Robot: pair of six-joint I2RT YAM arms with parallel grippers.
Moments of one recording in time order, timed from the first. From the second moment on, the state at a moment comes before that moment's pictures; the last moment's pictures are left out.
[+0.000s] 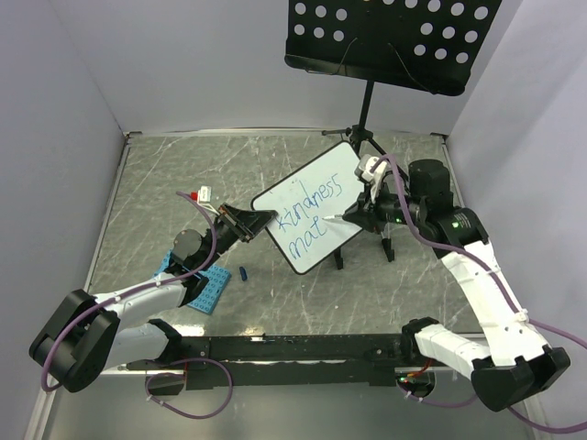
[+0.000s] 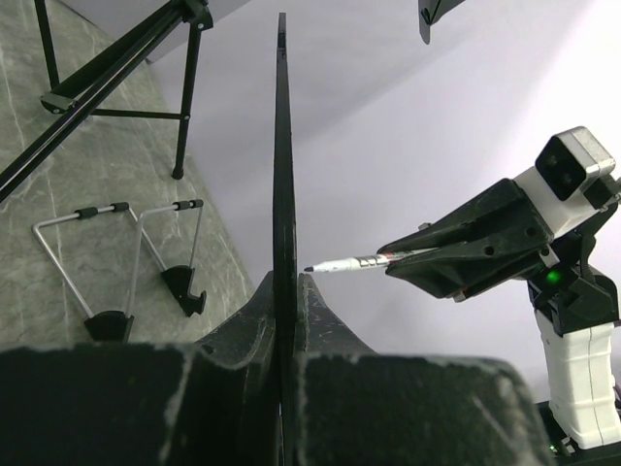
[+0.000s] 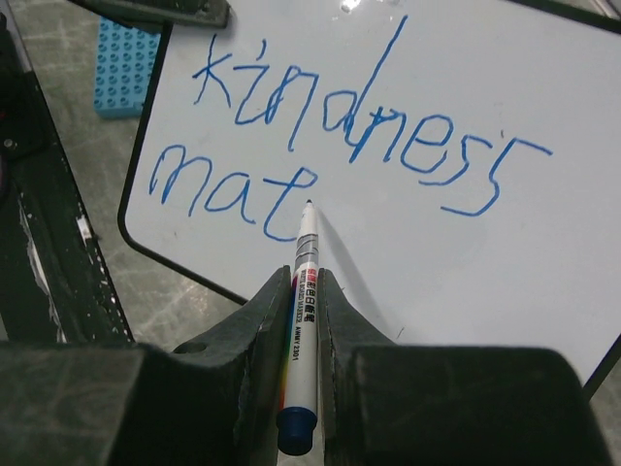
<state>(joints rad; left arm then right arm) -0.59 1.16 0.36 1.05 0.19 -1.17 0.32 1.02 1.19 -0.72 -0.68 -0.39</state>
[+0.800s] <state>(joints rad) -0.59 1.16 0.36 1.03 0.18 -1.16 0.29 1.09 1.19 -0.69 -0.63 -0.38</state>
